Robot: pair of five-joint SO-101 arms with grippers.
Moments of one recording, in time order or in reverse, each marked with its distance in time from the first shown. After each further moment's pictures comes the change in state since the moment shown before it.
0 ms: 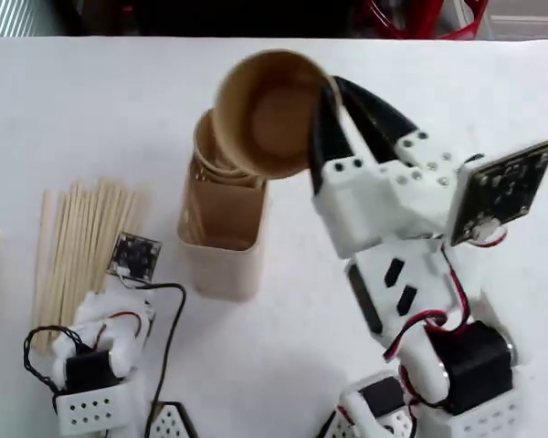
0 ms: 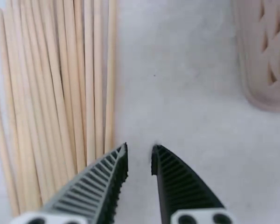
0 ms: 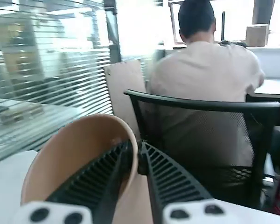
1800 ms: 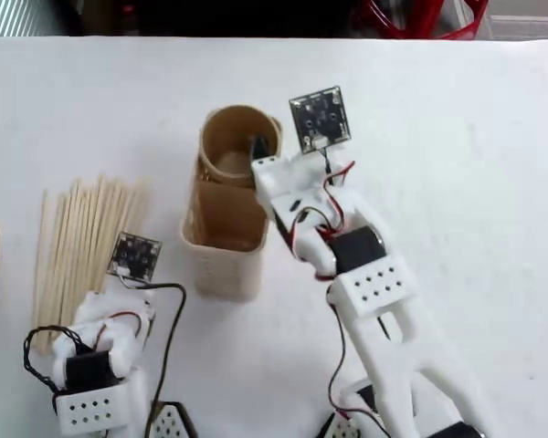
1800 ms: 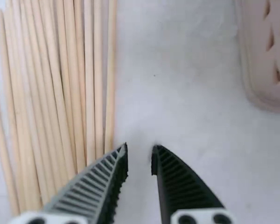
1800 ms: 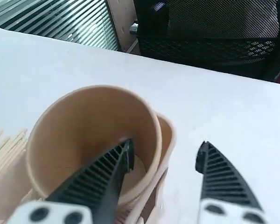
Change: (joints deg) left arm 0.0 0.0 0.0 0.0 0.0; right arm 0.9 19.7 27.5 -18.3 -0.2
